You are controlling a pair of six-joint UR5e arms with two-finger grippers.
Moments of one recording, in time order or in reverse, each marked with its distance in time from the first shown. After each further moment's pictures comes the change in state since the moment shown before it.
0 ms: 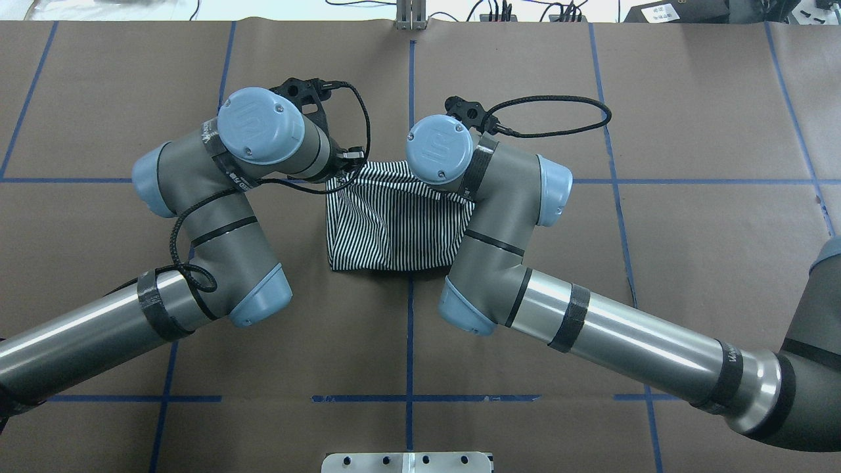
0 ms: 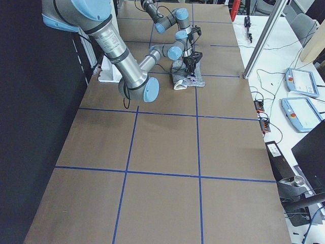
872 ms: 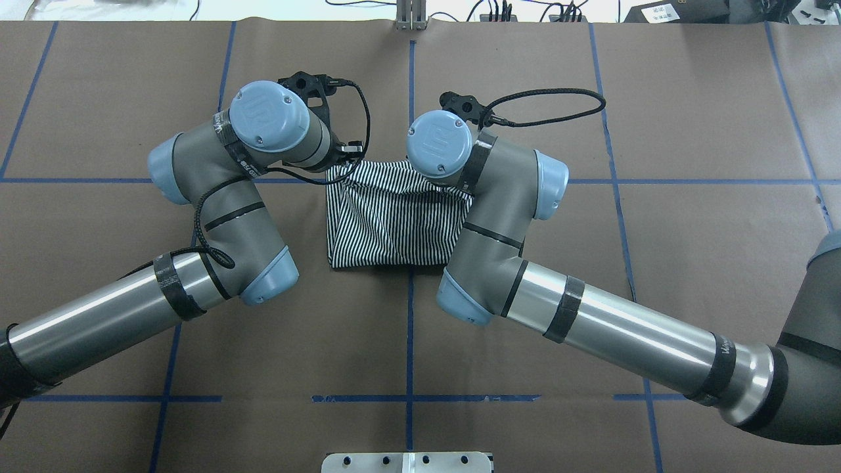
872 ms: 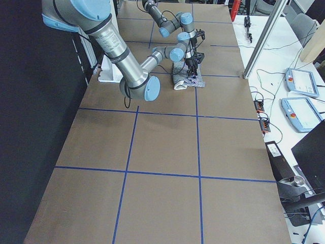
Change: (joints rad) left arm -0.027 -0.020 0.084 -0.055 -0.004 0.167; right arm 0.022 0.024 -0.034 0.028 0.018 -0.117
